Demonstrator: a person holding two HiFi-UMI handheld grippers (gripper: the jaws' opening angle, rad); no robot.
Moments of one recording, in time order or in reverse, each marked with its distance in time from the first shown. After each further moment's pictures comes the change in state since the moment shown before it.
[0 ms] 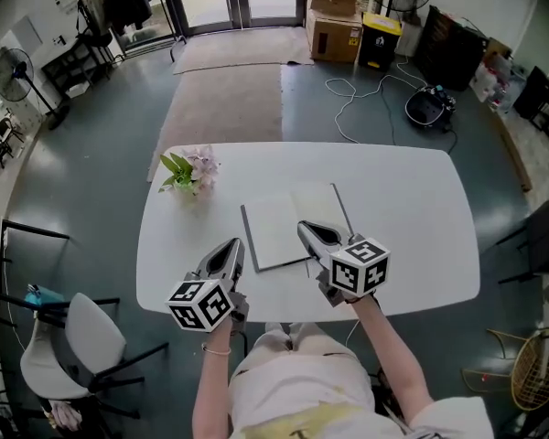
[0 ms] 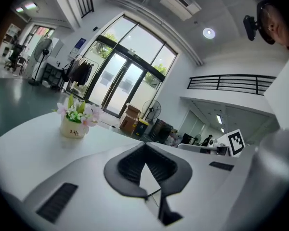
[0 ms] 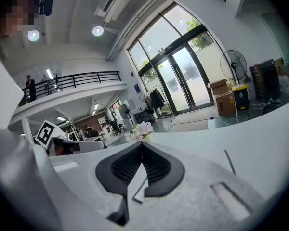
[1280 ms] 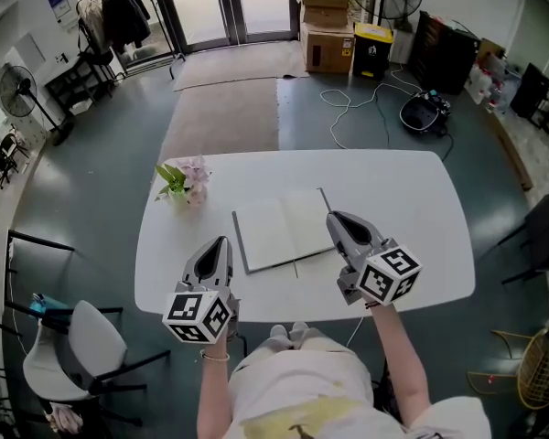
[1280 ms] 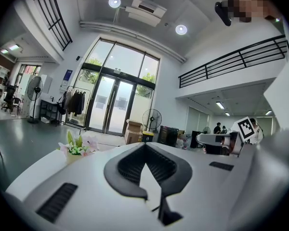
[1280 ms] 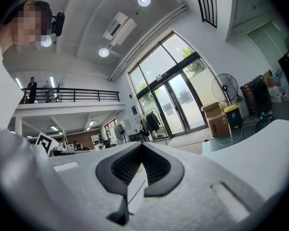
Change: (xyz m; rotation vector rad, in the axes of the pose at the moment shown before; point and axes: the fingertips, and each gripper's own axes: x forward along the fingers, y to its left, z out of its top) left arm -0.028 -0.055 0.037 0.281 -0.160 0.074; right arm -0.108 -0.020 0.061 -0.036 -0.294 -0.057
